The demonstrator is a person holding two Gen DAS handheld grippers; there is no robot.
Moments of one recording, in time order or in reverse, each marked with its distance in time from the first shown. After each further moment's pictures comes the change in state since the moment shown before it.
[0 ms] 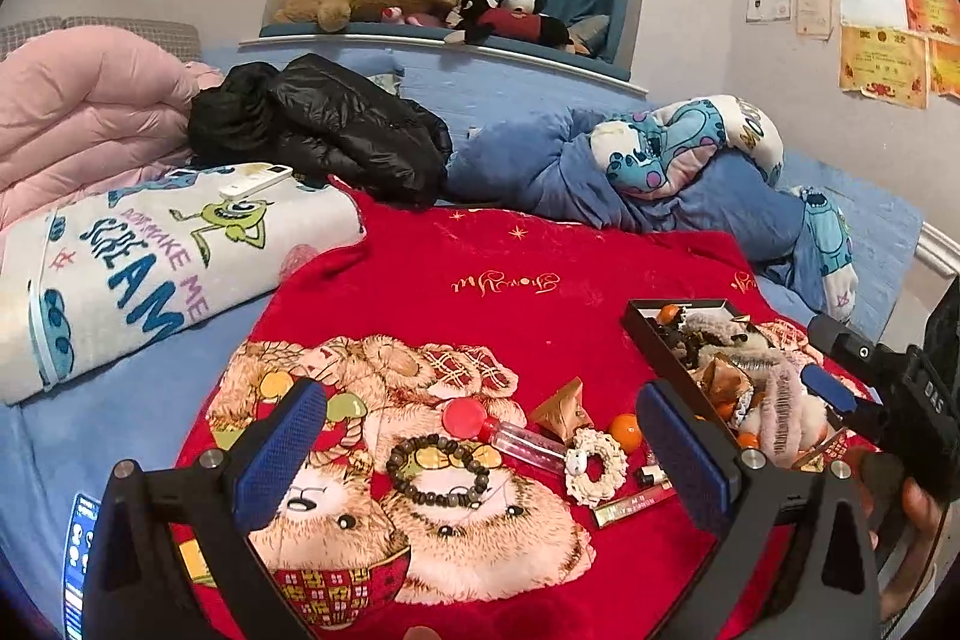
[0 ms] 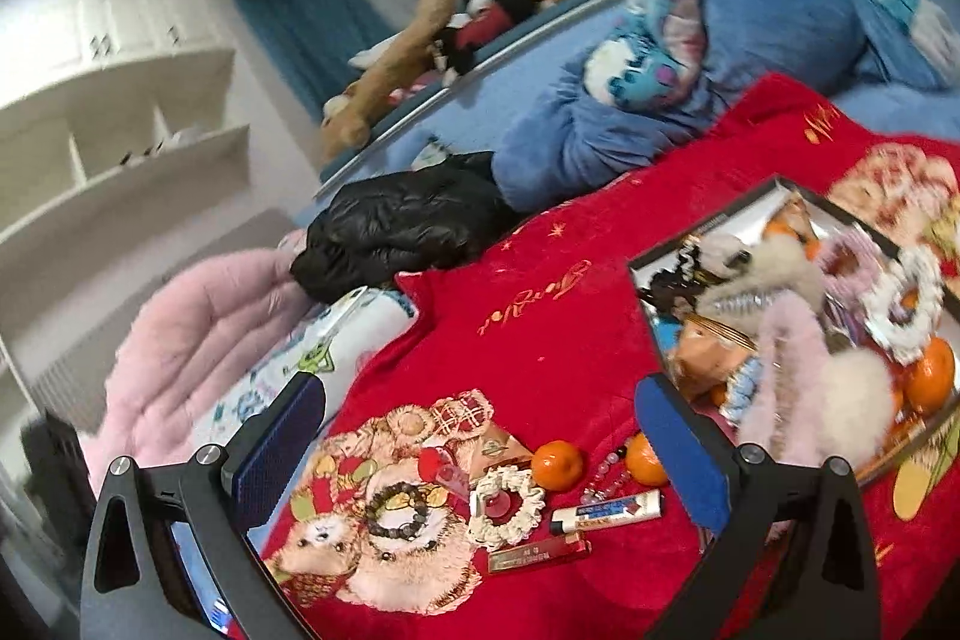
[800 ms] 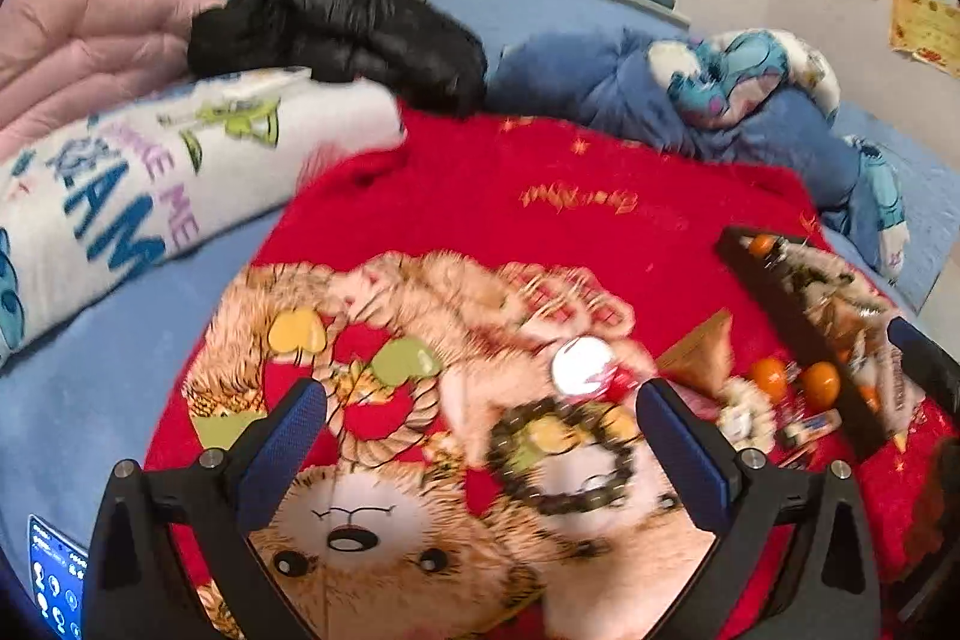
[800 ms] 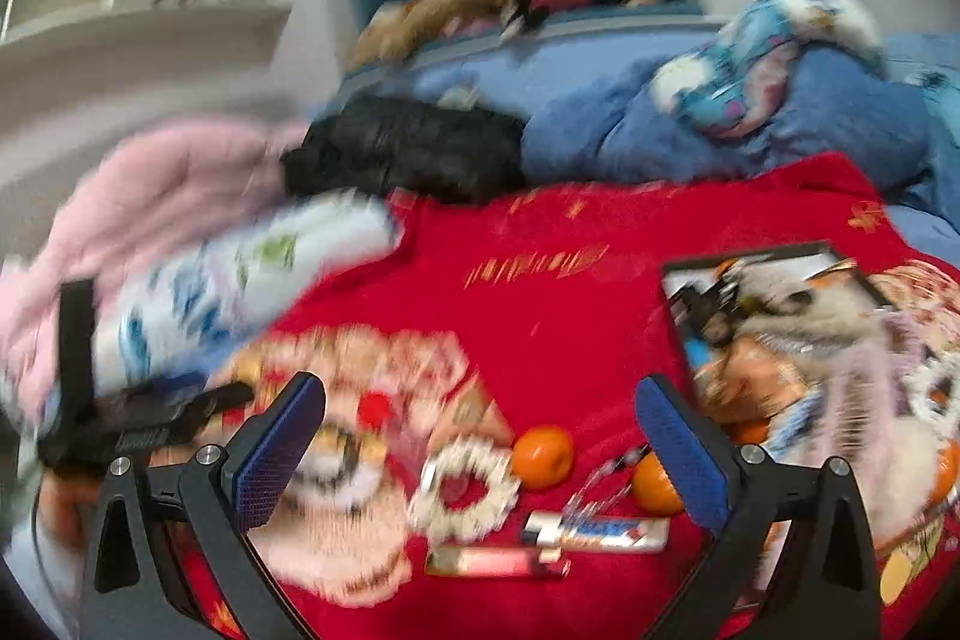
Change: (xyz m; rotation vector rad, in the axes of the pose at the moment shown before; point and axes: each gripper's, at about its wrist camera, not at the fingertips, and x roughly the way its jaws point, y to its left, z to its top) left arm 0.117 0.074 -0.035 -0.022 0.184 0.030; right arm 0.072 0.037 -0.046 -0.395 0.168 -0.078
